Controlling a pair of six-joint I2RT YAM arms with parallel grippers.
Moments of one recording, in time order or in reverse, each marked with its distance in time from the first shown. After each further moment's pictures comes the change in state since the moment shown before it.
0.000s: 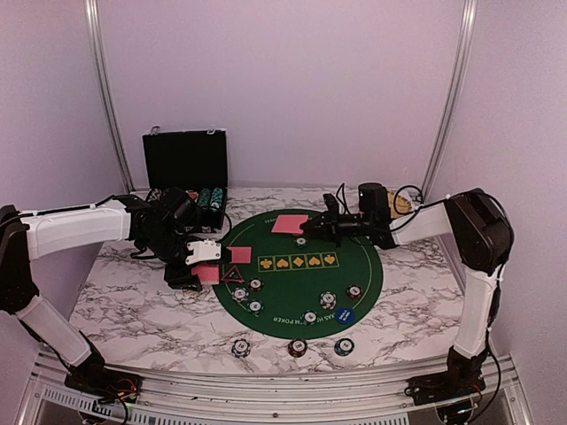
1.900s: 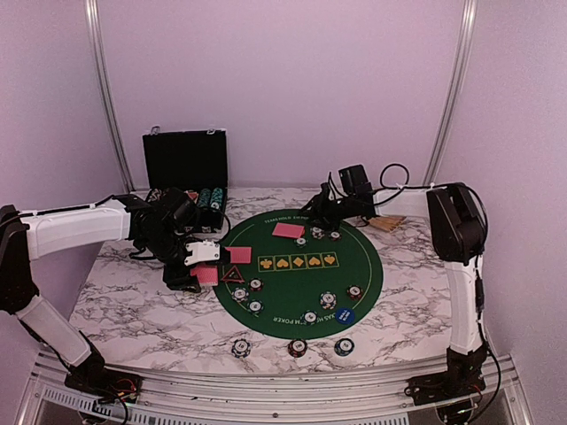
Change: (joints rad) left arm 0.005 0.000 0.000 -0.023 0.009 -0.011; right arm -0.027 0.250 0.523 -0.612 0.299 -0.314
